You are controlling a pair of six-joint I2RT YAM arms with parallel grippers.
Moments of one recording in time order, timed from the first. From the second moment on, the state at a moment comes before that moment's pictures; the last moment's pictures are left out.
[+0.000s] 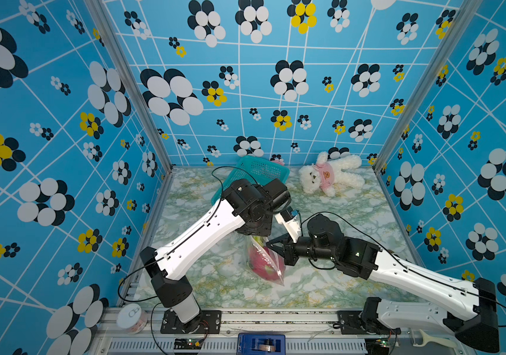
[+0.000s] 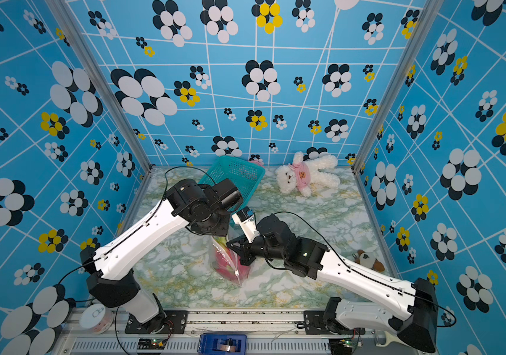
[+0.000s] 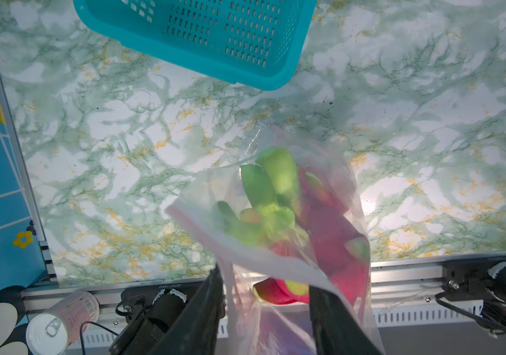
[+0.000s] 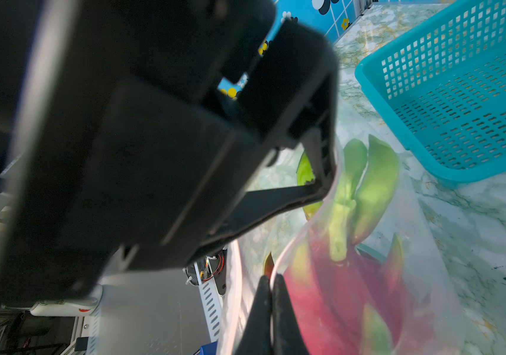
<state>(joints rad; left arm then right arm) -0.93 1.69 2.01 -1.67 -0.24 -0.76 1.04 1.14 0.98 -0.27 -0.19 0.45</state>
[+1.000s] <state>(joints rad) -0.97 1.37 1.60 -1.52 -0.18 -0.91 1.04 1.13 0.98 -0.27 -0.11 0.48</state>
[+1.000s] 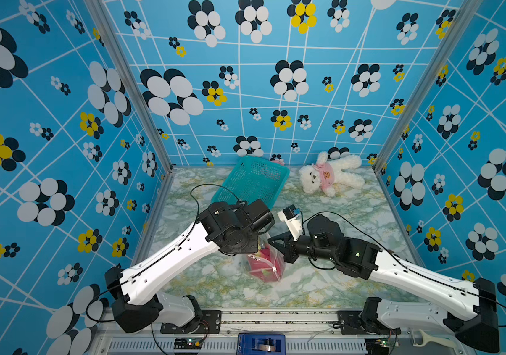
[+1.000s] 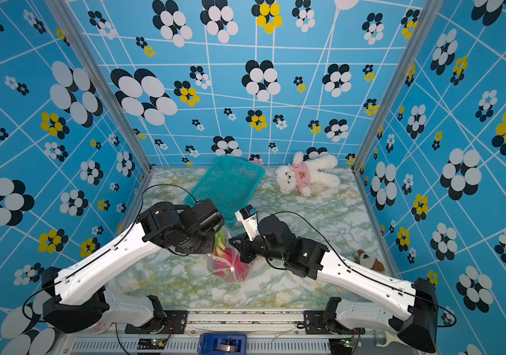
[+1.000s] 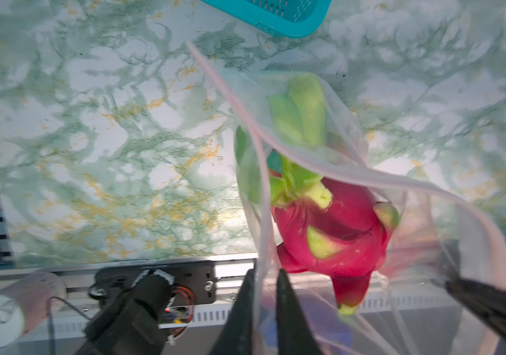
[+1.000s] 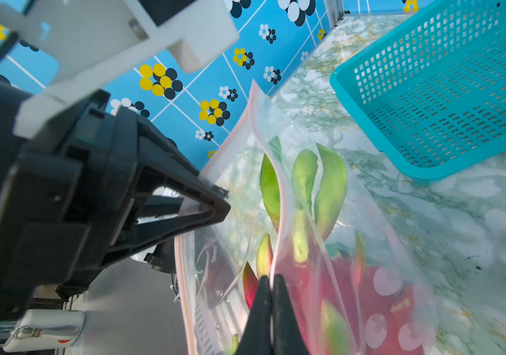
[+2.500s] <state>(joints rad) -0.95 1.58 1.78 -1.31 -0.04 -0.77 0.88 1.14 1.15 -0.66 -0.20 0.57</state>
